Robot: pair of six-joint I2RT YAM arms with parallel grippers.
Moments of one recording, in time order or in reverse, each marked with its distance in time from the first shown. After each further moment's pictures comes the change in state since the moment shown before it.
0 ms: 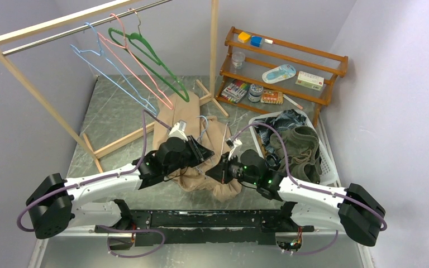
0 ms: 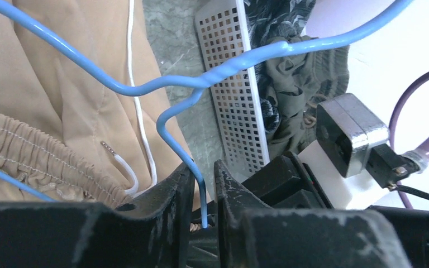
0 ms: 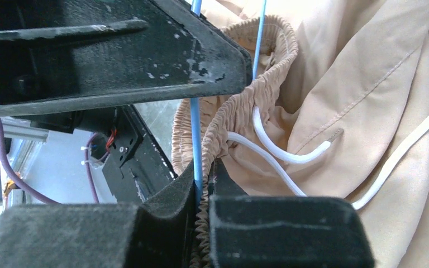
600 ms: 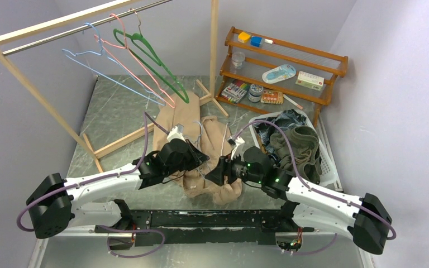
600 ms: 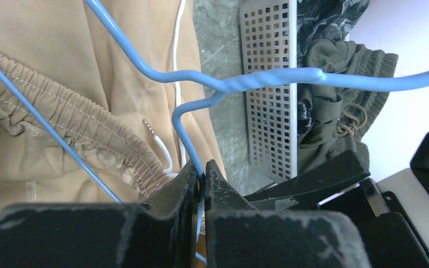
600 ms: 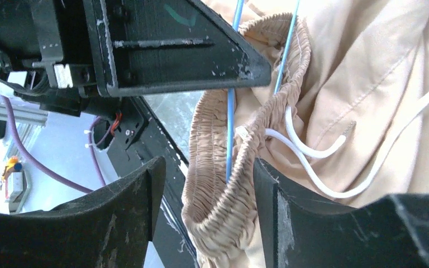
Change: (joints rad) left arm -0.008 0.003 0.019 -0.156 -0.042 -0.070; right arm 0.000 -0.100 0.088 -0.227 -0.029 -0.039
